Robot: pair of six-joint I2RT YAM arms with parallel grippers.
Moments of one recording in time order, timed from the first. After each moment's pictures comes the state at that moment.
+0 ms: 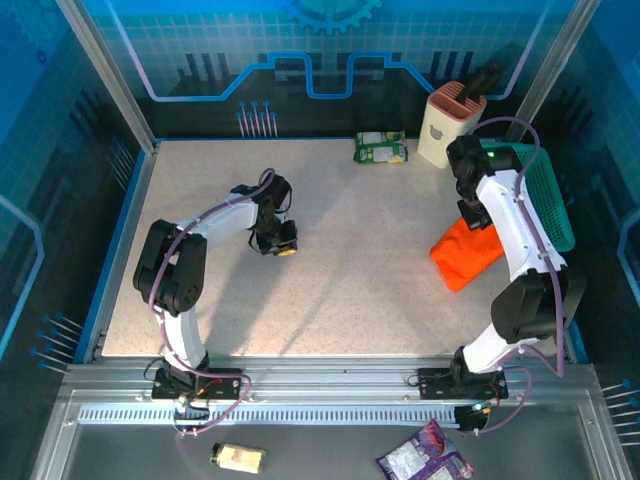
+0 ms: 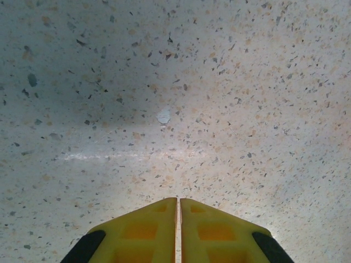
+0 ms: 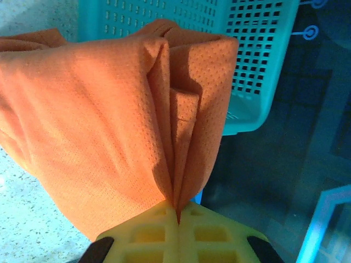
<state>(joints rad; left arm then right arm) -0.36 1.87 1.33 -0.84 0.28 -0.64 0.10 1.59 1.64 -1.51 0.63 -0.06</state>
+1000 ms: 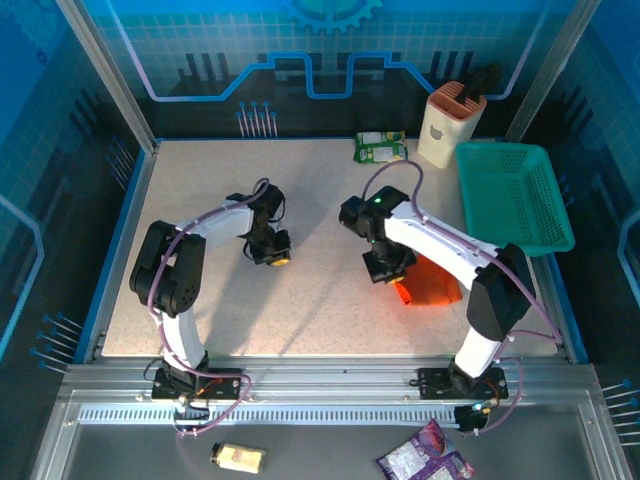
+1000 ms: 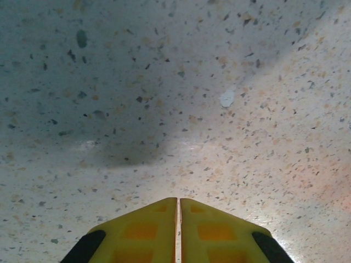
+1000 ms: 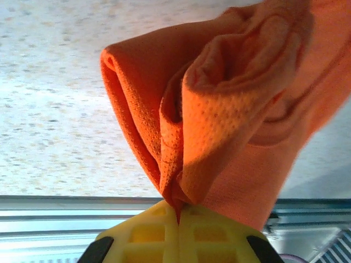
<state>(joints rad) -0.33 1.85 1.23 -0.81 0.28 -0.64 0.72 1.72 1.48 -1.54 0.12 0.53</state>
